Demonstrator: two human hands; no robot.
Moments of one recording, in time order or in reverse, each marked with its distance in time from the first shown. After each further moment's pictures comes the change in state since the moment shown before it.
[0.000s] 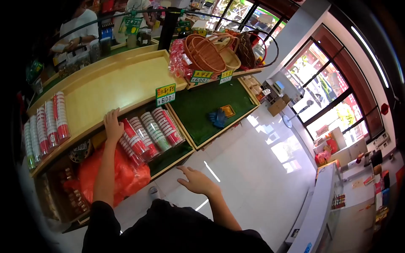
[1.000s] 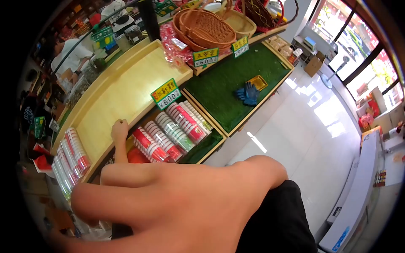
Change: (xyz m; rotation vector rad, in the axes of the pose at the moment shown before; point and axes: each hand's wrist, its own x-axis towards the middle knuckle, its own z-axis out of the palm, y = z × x) left_hand 0.085 0.021 0.013 0.306 -0.367 -0.565; right_hand 0.014 -0.087 -0.206 0.211 0.591 -1.395
